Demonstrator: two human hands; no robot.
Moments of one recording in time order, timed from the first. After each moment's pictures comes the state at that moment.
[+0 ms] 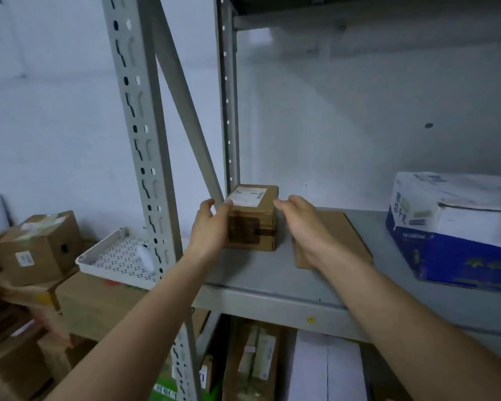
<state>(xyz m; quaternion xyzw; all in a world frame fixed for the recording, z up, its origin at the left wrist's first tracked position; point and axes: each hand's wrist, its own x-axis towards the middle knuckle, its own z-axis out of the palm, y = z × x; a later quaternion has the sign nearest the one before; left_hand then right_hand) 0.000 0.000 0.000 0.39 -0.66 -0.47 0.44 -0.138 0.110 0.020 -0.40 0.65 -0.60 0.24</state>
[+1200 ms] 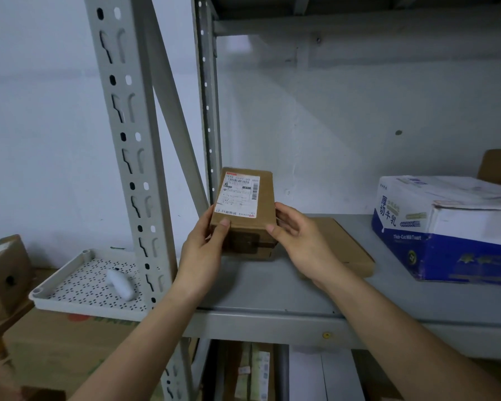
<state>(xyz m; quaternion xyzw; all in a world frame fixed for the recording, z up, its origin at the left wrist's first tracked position) 0.019 -0.017 -0.019 0.22 -0.71 -0.50 0.45 -0.130 0.097 -0.007 -0.47 0.60 -0.63 0.14</state>
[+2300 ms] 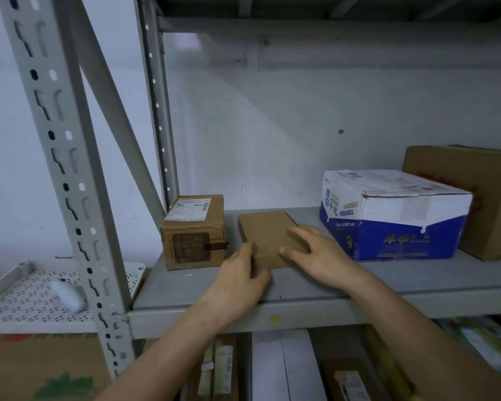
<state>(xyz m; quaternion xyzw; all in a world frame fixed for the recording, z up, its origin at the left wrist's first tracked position) -0.026 0.083 -0.028 0.17 -0.92 -0.30 0.20 -0.185 0.205 -0.019 -0.43 0.84 -0.31 0.03</state>
